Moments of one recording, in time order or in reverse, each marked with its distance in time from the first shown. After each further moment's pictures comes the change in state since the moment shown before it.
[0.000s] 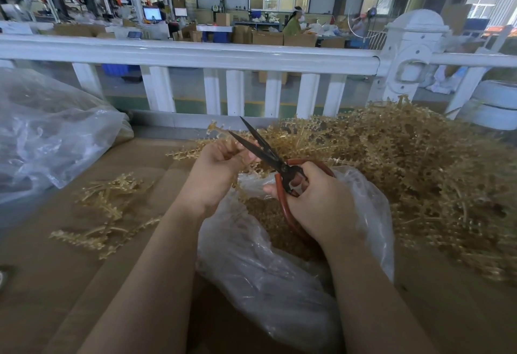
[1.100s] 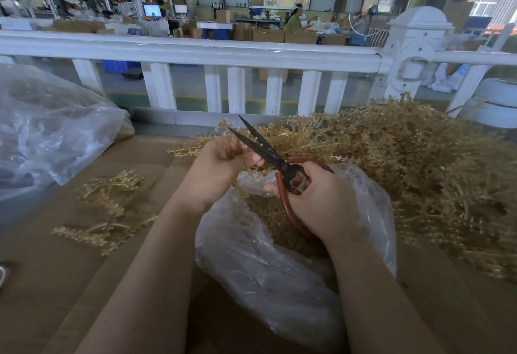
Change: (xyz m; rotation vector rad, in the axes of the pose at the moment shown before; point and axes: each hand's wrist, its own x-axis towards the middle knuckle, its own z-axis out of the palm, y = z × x) left_hand -0.002 0.007 -0.004 0.160 -0.047 -0.012; right_hand -0.001 0.002 0.000 0.072 0.016 -0.045
